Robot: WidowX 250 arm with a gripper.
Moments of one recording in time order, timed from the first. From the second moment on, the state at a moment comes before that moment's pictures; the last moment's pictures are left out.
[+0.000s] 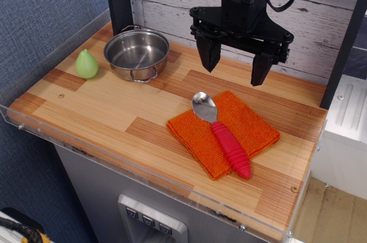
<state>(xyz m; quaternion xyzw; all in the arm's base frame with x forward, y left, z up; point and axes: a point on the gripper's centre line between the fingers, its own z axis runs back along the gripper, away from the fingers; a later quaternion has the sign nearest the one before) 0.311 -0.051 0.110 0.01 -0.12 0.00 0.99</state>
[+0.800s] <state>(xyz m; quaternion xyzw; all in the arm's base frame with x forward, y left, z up) 0.301 -0.017 0.096 0.05 -0.07 -0.18 0.98</state>
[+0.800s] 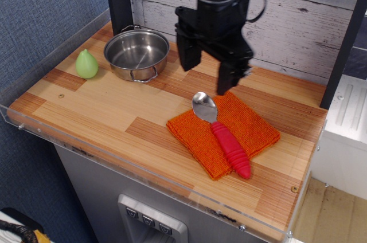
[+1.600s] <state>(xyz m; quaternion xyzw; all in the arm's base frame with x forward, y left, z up) 0.293 0.117 0.108 0.07 -0.01 -0.31 0.95</state>
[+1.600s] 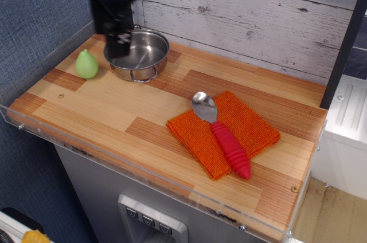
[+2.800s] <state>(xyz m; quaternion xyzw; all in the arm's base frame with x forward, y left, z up) 0.317 0.198 0.051 0.07 0.01 -0.29 0.95</state>
